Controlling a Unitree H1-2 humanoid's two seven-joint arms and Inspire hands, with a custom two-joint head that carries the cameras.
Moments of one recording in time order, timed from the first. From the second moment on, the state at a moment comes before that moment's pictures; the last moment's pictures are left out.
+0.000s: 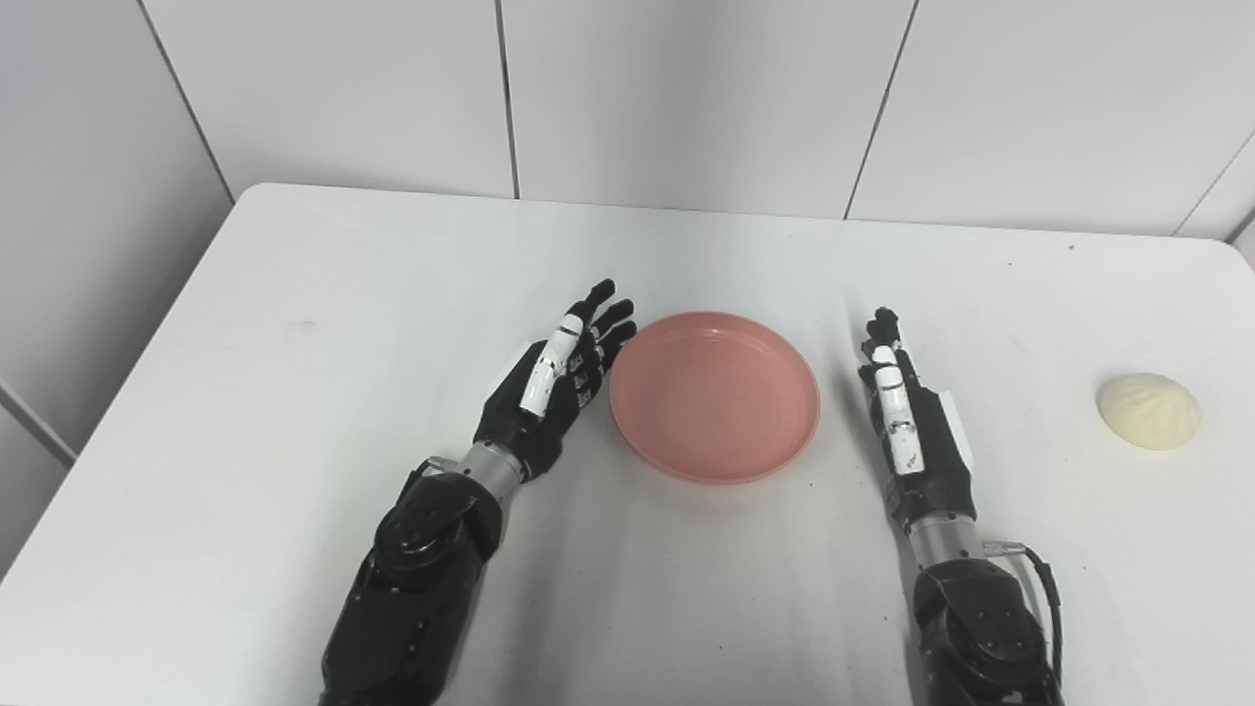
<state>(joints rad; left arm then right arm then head) -0.29 0.01 -0.12 0.17 -0.25 0.16 -0.25 -0.16 -0.06 -0.01 0.07 0.02 -0.01 0.04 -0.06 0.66</state>
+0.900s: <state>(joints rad) -0.25 -0.04 -0.07 0.11 -0.21 0.15 -0.19 -0.17 -0.05 0.00 0.07 0.00 -0.01 0.01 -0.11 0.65</state>
